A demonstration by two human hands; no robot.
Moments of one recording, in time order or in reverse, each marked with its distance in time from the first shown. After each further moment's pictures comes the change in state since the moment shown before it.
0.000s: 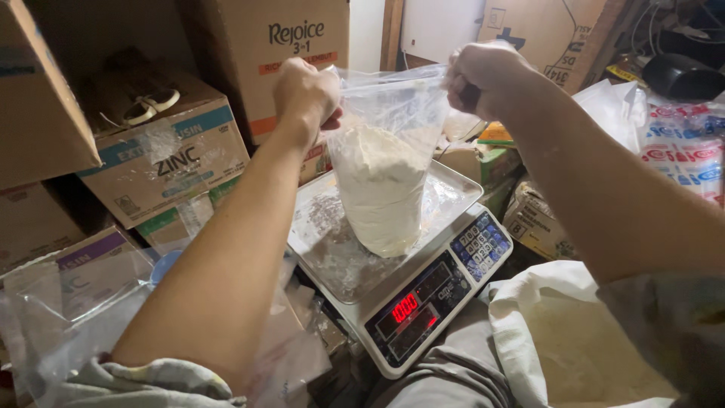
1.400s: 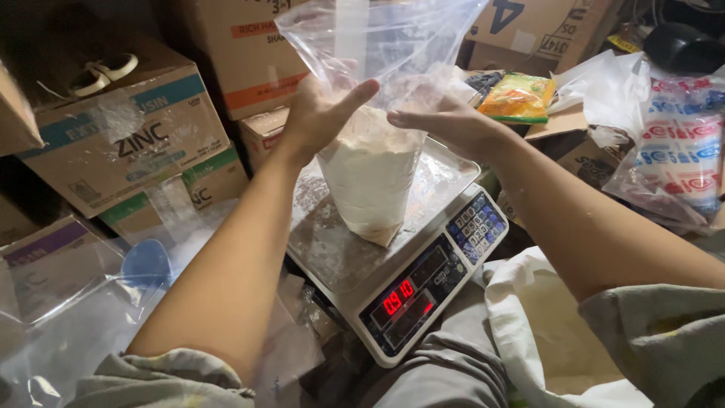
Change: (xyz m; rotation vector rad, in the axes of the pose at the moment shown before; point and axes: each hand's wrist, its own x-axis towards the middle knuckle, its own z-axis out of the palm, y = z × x) left_hand 0.031 -0.104 0.025 -0.053 -0.373 0.633; right_hand -0.034 0.090 -0.002 -0.698 -0.516 -0.294
